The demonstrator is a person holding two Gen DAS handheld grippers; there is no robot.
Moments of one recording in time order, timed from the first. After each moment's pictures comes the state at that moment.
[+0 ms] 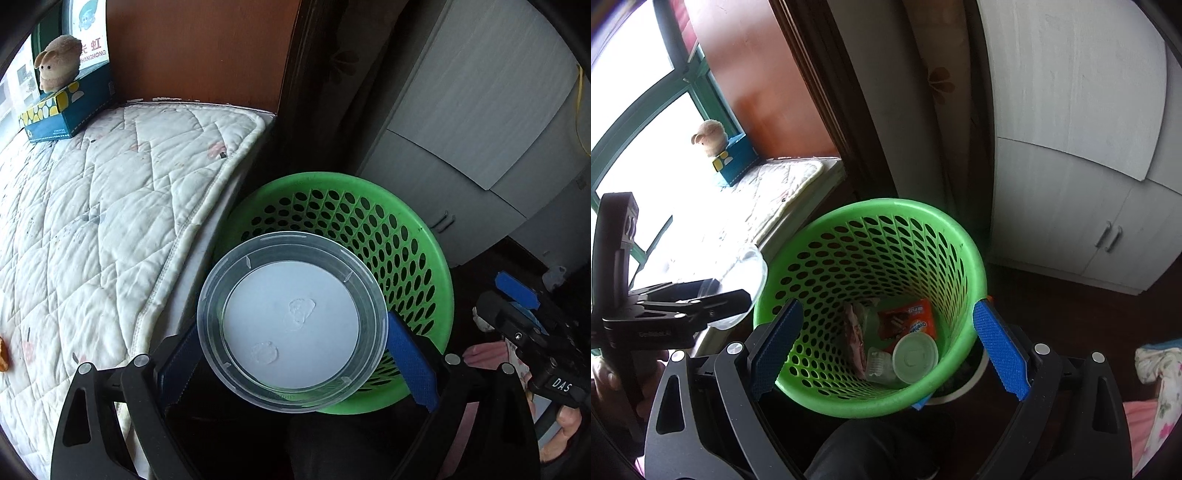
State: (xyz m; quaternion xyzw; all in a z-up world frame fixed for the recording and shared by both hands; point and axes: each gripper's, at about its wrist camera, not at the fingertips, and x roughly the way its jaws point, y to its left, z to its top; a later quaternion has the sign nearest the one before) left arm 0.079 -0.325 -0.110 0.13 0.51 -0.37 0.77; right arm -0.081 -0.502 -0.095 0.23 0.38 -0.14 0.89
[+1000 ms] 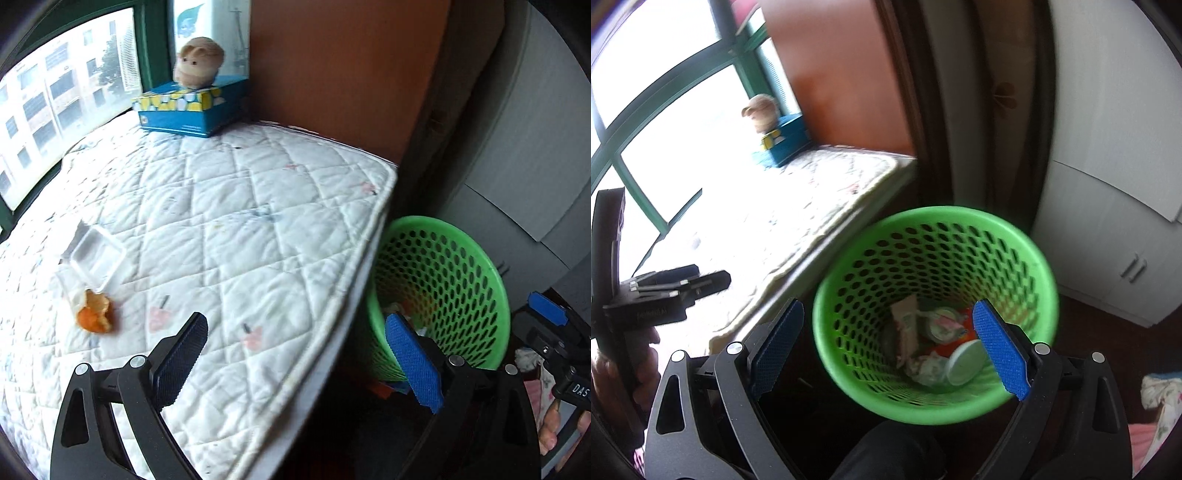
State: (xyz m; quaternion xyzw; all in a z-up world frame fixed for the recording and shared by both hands) left arm 0.106 -0.203 -0.071 0.09 0.45 -0.24 0.85; right arm -0.039 -0.426 -0.073 0.17 0.39 -0.07 0.90
